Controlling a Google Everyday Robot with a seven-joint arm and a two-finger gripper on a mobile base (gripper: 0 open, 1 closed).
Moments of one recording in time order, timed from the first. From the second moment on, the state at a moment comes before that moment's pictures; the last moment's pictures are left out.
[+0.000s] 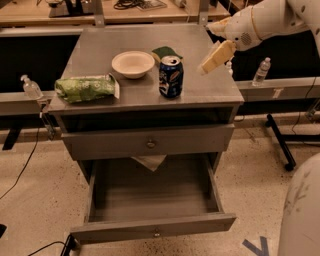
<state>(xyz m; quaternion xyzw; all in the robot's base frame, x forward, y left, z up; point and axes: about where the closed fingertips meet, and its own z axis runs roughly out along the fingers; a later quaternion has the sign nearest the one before) 0.720 -0.145 0.950 -0.56 0.69 0.16 0.43</state>
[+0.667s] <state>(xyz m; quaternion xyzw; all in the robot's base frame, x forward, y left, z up) 0.734 -0.113 0.933 -0.53 0.69 0.22 0.44</state>
